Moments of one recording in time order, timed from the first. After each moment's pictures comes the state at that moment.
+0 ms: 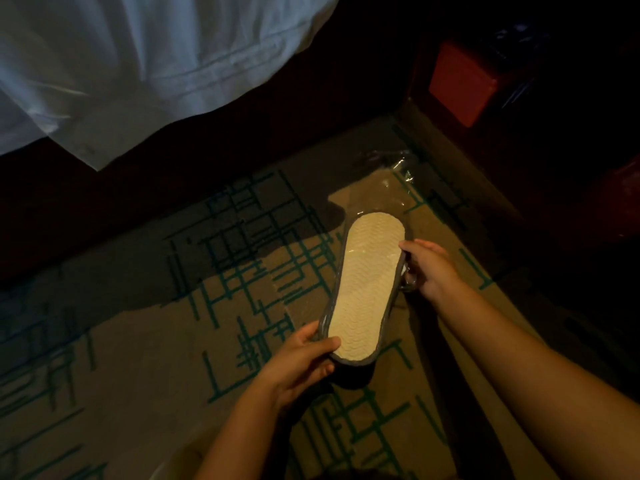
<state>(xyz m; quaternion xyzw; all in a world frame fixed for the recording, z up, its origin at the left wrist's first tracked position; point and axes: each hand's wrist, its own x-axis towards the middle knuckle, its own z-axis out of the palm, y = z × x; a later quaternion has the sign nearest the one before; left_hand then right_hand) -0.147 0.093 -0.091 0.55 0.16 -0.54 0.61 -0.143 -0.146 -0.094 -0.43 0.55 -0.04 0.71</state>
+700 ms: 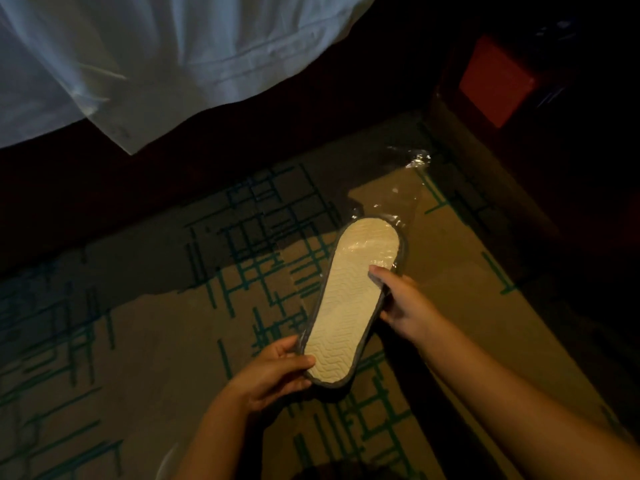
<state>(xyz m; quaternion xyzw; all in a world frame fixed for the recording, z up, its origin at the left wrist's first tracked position) -0.139 0.161 -0.112 0.57 0.14 -0.56 0.59 -0.152 -0.075 -0.105 -0.39 0.50 0.13 0.76</state>
